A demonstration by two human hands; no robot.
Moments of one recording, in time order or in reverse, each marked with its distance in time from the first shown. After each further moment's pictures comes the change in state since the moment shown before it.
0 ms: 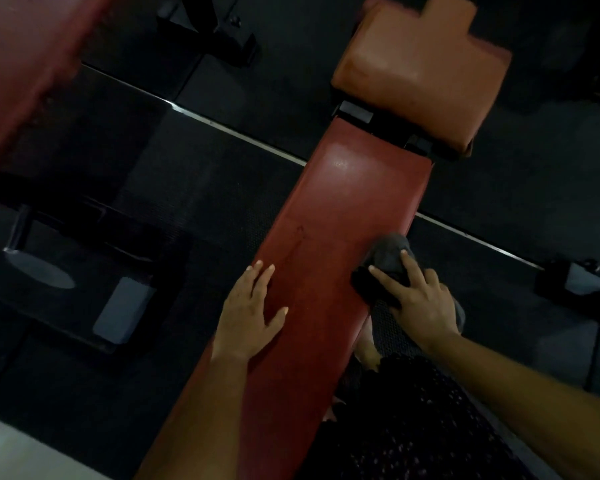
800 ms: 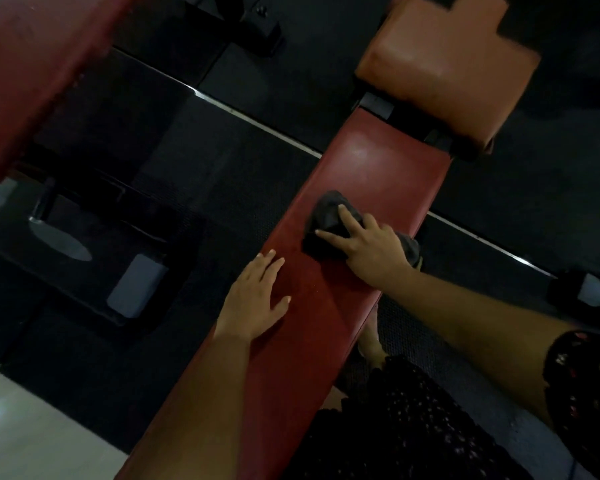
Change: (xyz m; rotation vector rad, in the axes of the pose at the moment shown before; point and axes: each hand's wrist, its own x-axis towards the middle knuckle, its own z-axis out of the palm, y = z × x) left_hand -0.011 0.005 -0.016 0.044 -0.107 -0.059; right_hand 0.087 -0.060 -0.017 -0.212 0.006 -0.346
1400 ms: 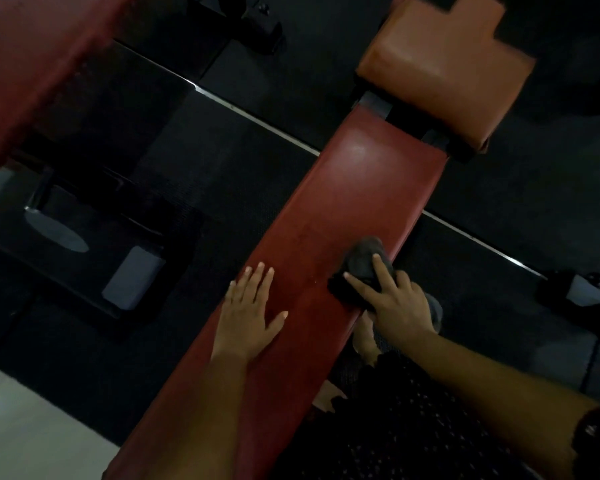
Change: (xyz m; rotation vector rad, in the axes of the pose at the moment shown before) left_hand -0.039 -0.016 0.041 0.082 0.047 -0.027; right_hand -0.107 -0.025 0.025 0.117 -0.011 0.149
